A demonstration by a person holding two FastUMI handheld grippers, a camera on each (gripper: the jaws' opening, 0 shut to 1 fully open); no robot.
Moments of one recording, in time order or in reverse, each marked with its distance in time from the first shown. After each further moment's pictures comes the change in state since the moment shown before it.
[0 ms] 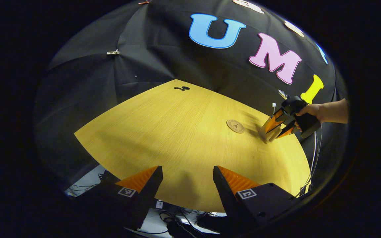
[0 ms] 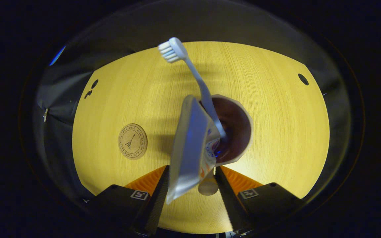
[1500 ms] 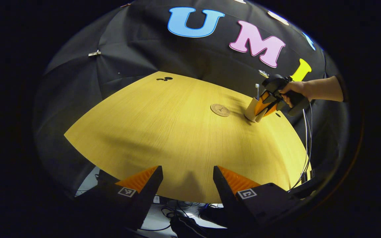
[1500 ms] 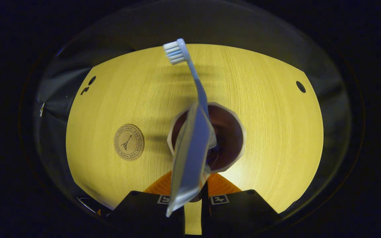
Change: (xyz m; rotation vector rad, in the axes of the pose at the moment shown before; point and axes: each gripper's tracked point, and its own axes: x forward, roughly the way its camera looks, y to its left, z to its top) left arm 0.004 -0.042 -0.032 0.101 0.076 -0.096; right arm -0.008 0.003 0.008 -0.064 -0.015 -0.043
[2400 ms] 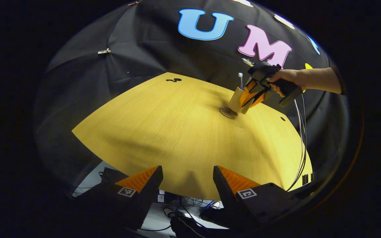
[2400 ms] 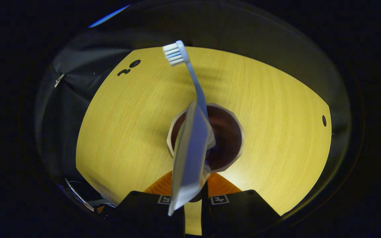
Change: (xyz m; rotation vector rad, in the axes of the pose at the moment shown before) left arm -0.019 0.030 -0.002 -0.051 -0.022 0.054; right arm -0.001 0.141 0.004 -0.239 -0.004 0.098
